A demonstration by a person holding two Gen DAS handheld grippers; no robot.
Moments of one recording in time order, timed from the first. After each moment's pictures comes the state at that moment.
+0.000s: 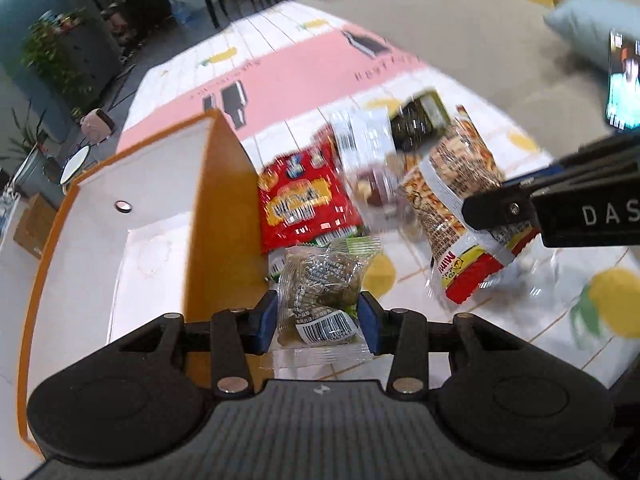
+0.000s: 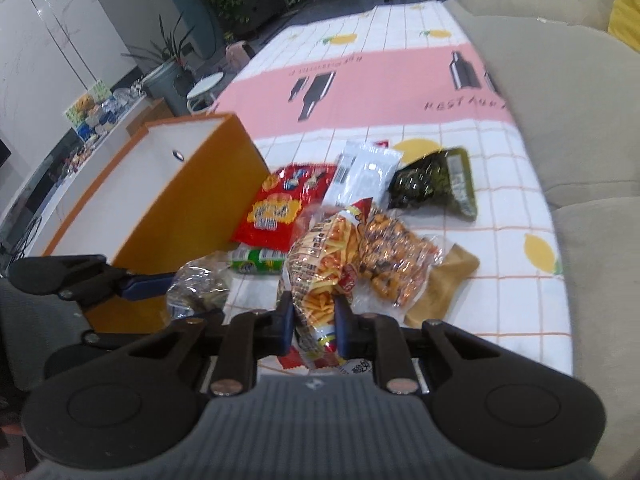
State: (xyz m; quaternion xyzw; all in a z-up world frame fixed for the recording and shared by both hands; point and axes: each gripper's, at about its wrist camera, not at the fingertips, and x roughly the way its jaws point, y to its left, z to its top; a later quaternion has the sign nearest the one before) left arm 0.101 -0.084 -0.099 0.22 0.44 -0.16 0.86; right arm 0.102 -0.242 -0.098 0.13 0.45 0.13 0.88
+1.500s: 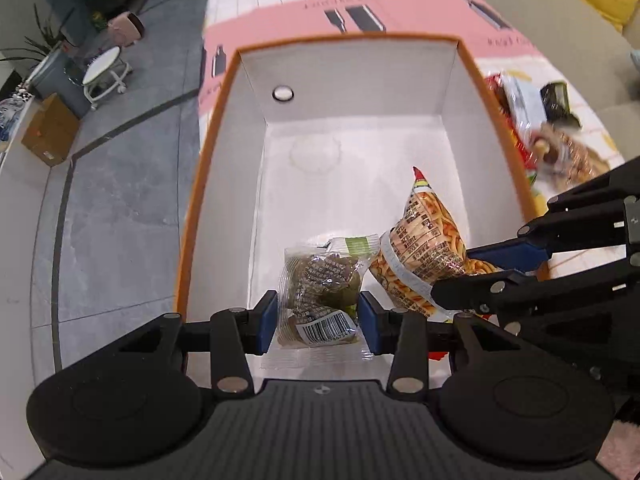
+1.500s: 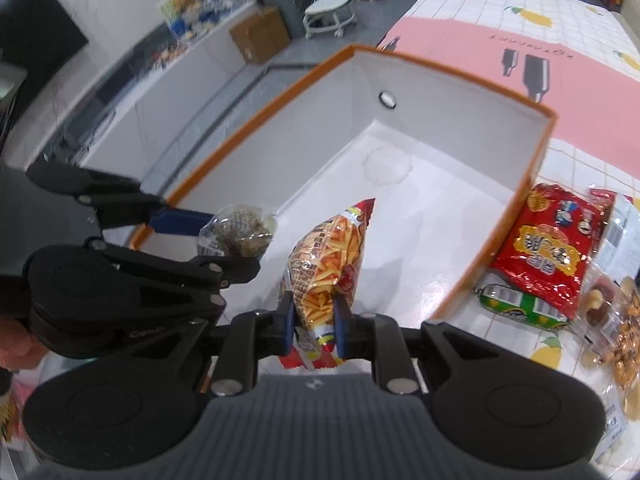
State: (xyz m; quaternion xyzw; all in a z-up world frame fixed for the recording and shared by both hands) left arm 0.166 0.100 -0.083 0.17 0.55 -0.12 0.81; right arm 0.161 -0.026 -0.076 0.04 0.52 0.28 0.80
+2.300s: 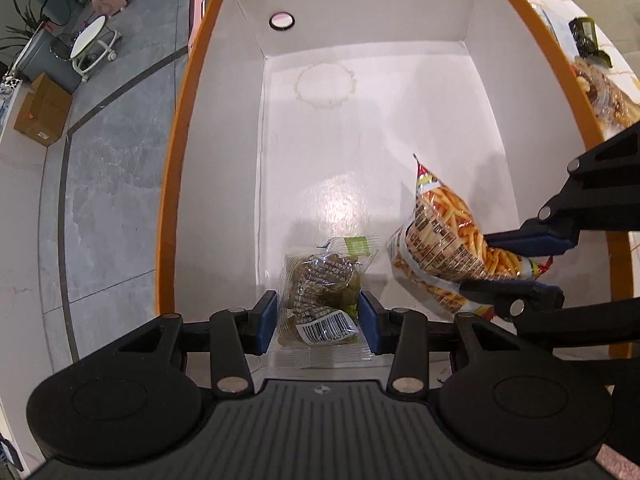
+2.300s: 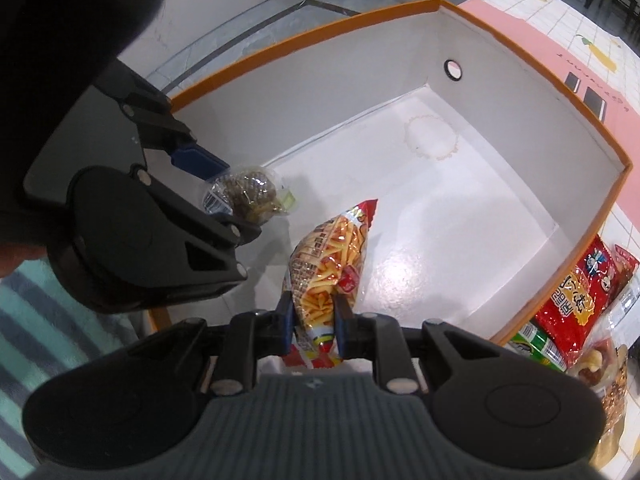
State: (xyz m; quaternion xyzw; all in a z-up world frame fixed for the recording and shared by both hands) left arm 0.176 0.105 -0.114 0.21 0.61 -0.11 0.76; right arm 0.168 0.031 -0.104 -0.13 0.55 0.32 0.76
